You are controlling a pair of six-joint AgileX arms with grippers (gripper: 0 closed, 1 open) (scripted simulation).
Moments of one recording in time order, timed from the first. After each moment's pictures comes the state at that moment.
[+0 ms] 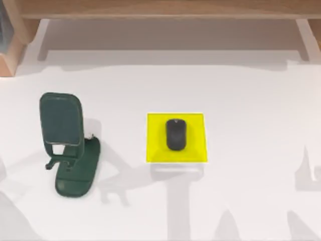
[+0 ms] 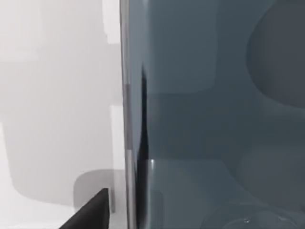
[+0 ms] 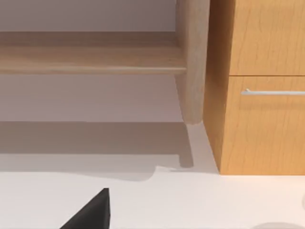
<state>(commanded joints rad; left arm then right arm) 0.62 1.97 1.15 -0.73 0.01 0.41 0.00 0.00 0.00 0.00 0.00 0.00</state>
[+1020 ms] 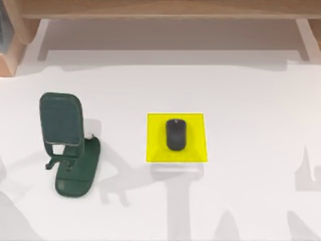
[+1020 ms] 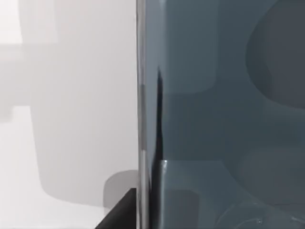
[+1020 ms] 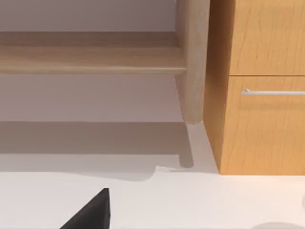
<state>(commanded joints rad) 0.62 1.97 1.15 -0.73 0.01 0.41 0.00 0.00 0.00 0.00 0.00 0.00</state>
